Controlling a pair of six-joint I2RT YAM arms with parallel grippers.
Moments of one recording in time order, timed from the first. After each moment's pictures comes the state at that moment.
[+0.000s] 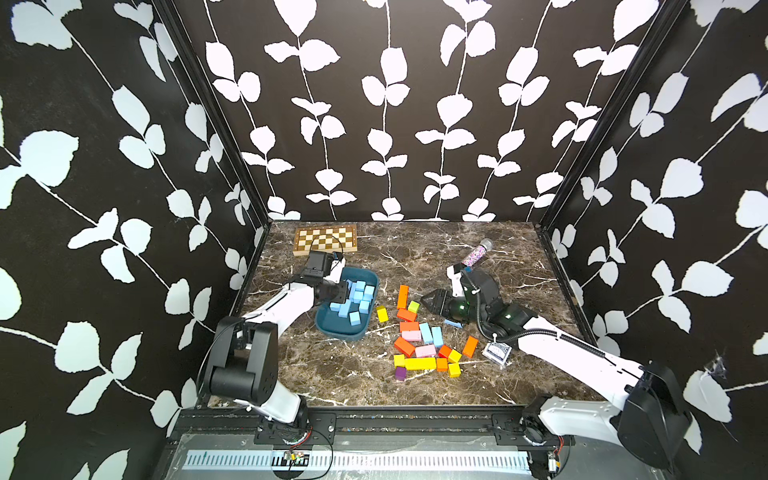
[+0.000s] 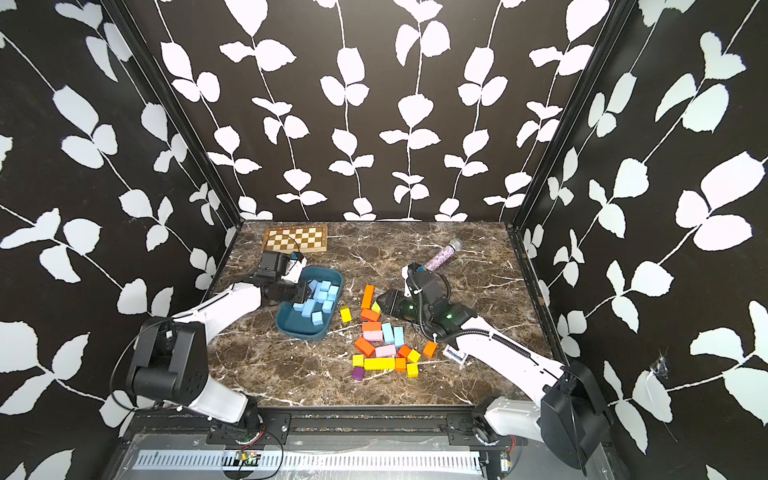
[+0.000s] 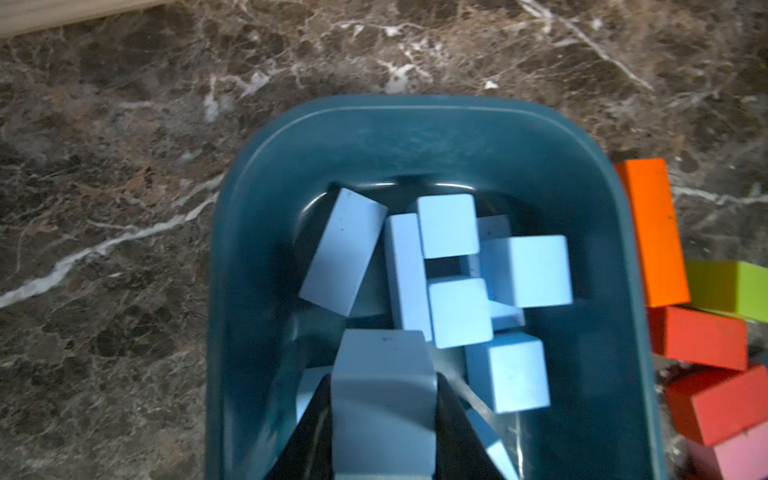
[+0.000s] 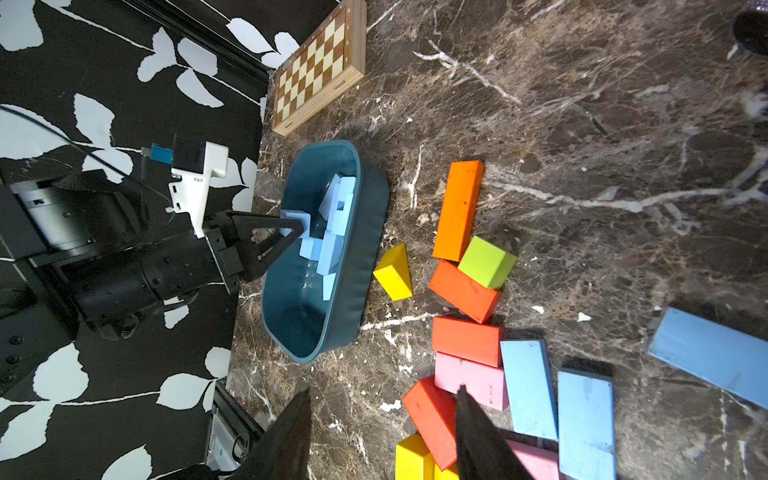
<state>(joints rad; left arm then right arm) -0.21 1.56 0.95 -0.39 0.15 -0.02 0.70 1.23 0.83 -0.21 -0.19 0.87</state>
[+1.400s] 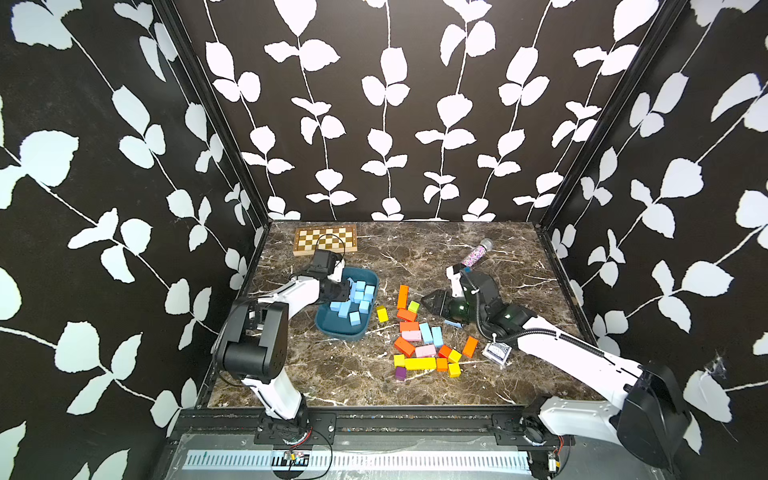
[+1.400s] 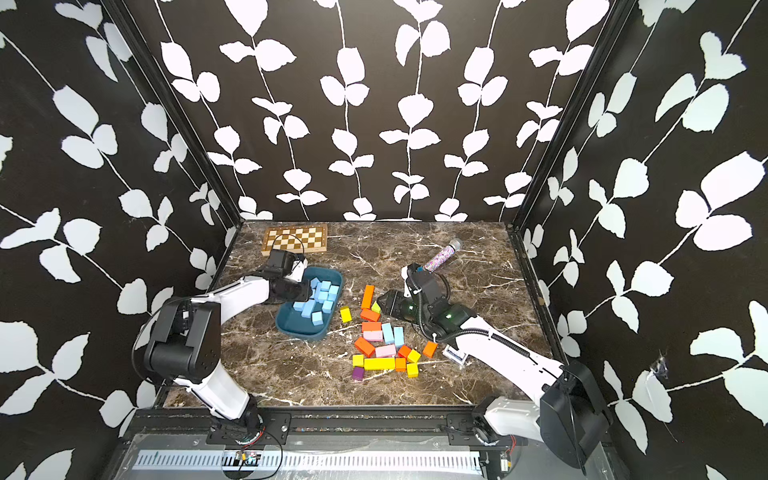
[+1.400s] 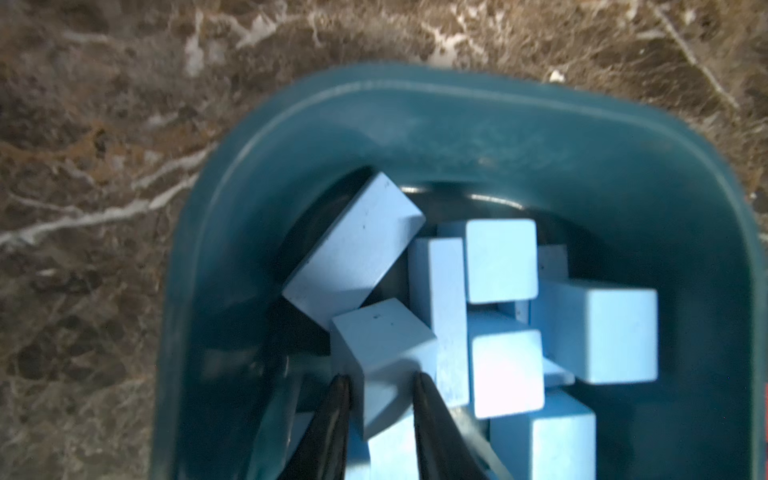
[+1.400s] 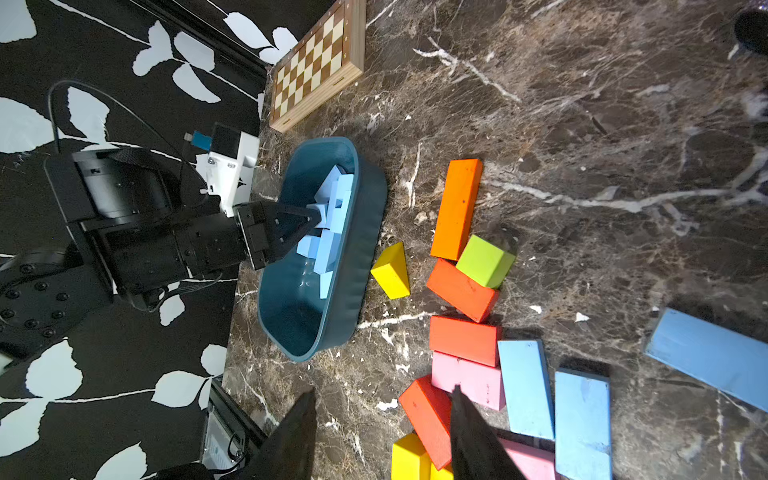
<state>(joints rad) -0.21 1.70 1.02 -0.37 0.14 -0.11 0.70 1.24 0.83 -0.21 -0.19 0.86</state>
